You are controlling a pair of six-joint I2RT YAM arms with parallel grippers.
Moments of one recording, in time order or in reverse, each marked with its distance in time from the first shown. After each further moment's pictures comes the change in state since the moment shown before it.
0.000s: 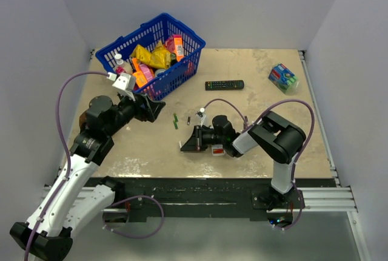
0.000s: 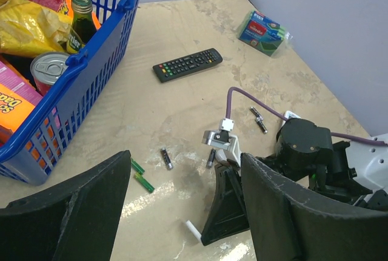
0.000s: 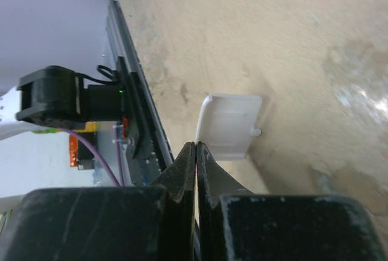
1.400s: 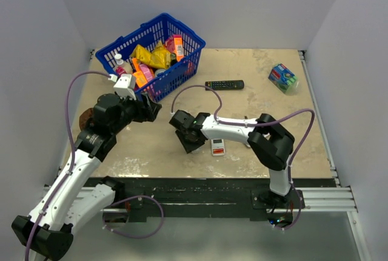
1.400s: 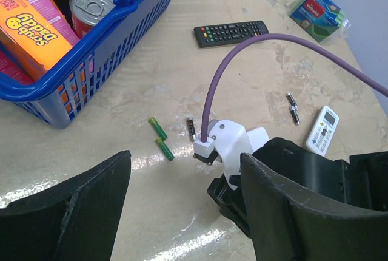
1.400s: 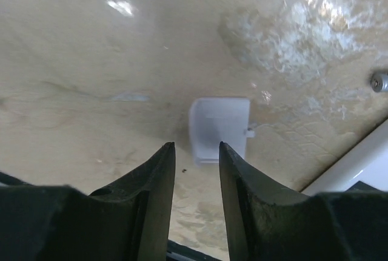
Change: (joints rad) left arm 0.000 0.051 0.000 -0.122 -0.144 -0.071; right arm 0.254 0.017 0.716 -1.522 0.752 -0.476
